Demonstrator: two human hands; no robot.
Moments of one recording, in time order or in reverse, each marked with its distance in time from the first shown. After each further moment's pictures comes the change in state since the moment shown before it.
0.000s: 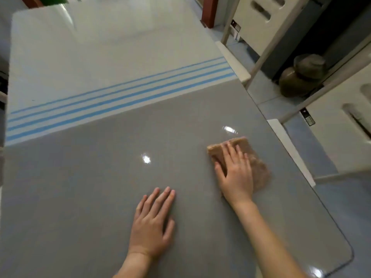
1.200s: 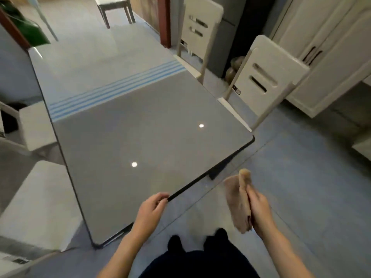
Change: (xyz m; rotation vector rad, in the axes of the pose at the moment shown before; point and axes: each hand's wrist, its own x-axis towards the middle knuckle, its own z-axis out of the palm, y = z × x) left_hand -0.291 0.081 -0.095 -0.566 -0.244 -0.138; right_hand -0.446 -0.019 -0.208 1.055 0.101 0.861
